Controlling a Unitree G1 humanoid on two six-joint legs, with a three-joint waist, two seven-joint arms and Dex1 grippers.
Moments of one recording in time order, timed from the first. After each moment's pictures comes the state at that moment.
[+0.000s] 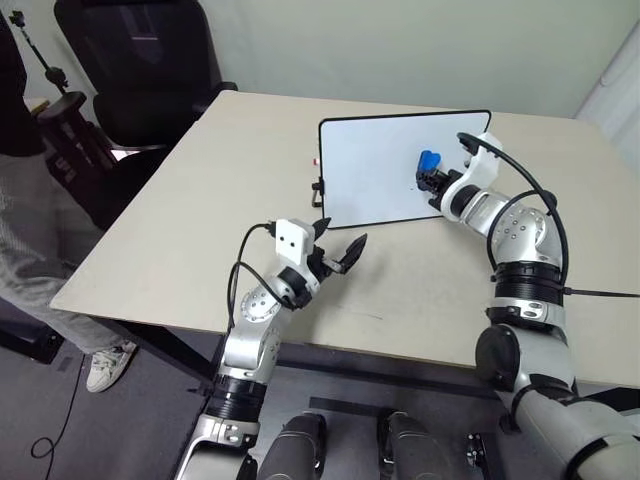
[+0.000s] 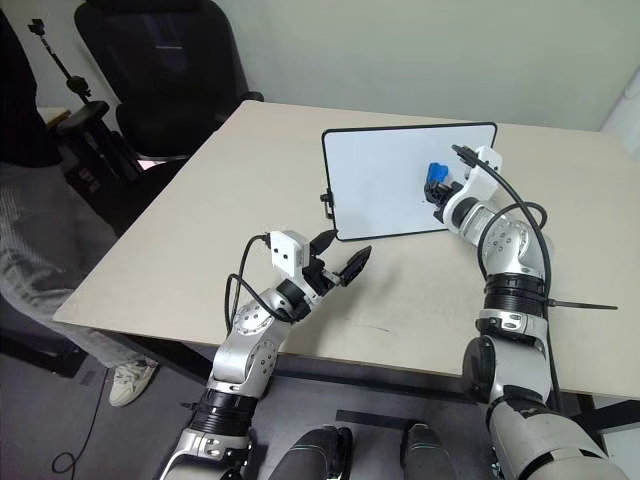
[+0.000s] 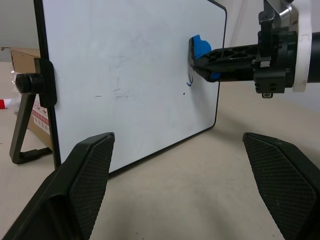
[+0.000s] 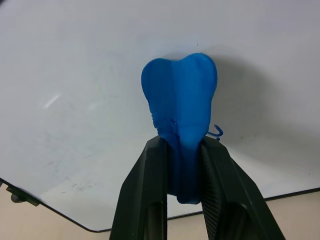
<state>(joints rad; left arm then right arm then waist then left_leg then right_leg) -0.38 0.08 -0.06 0.05 -0.28 0.13 -0.48 -0.98 -0.22 -0.41 0.41 0.48 0.89 0.12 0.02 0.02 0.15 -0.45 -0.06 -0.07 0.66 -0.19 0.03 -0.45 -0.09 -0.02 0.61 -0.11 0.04</state>
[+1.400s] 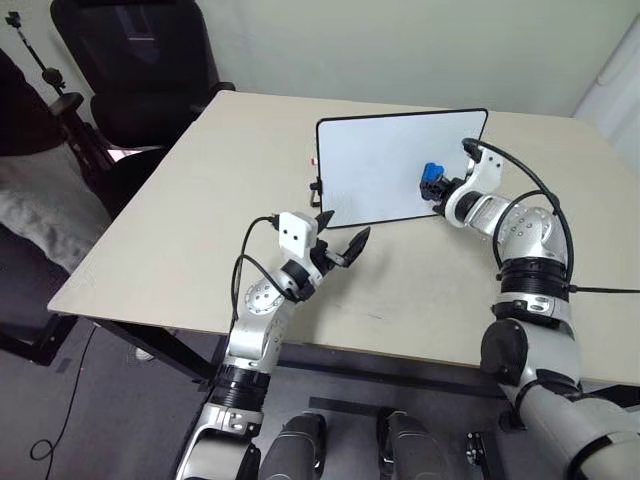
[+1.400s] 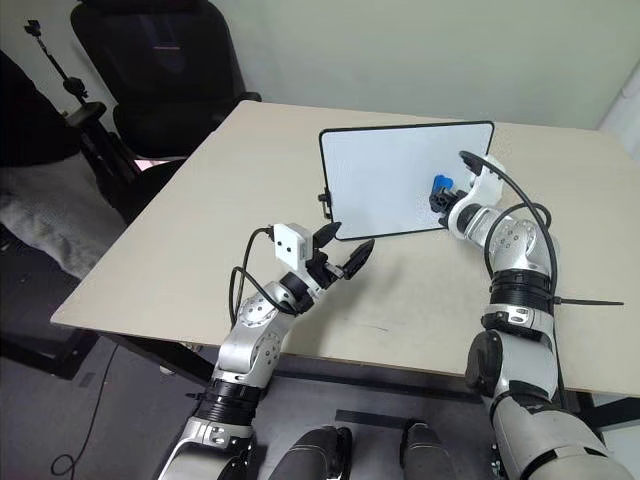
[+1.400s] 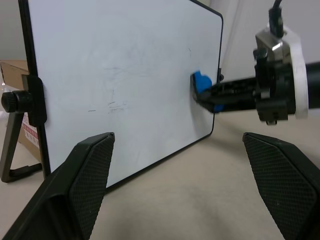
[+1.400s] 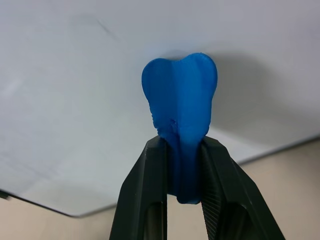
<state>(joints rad) -0.43 0.08 -0.06 0.12 -0.28 0.09 -0.49 -1.01 -0.25 -0.47 0.50 0.49 0.92 0.10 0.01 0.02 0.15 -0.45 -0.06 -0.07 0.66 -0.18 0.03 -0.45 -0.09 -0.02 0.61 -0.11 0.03</state>
